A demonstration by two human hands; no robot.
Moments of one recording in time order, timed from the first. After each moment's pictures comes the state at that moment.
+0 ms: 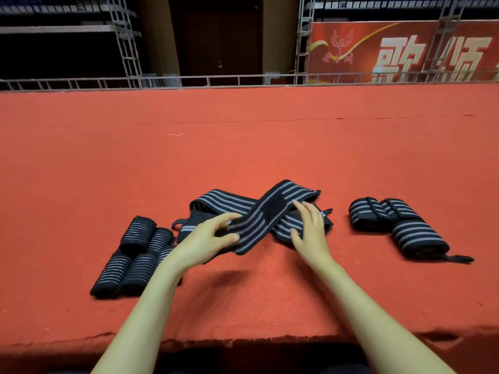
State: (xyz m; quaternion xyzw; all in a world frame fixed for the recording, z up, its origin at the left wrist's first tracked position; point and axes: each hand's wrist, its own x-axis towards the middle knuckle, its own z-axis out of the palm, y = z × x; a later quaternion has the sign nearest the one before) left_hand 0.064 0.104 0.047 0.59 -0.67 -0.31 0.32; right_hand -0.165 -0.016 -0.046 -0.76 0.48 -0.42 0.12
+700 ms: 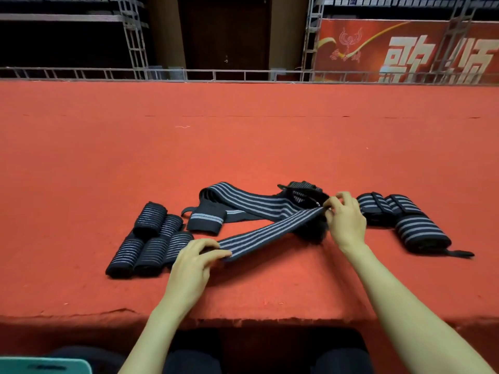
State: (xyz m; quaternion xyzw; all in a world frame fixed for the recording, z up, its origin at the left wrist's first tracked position) left_hand 0.094 0.155 -0.048 0.62 -0.69 0.03 0.37; right_hand -0.206 -0.020 -0.015 -0.72 0.58 -0.38 -0.08
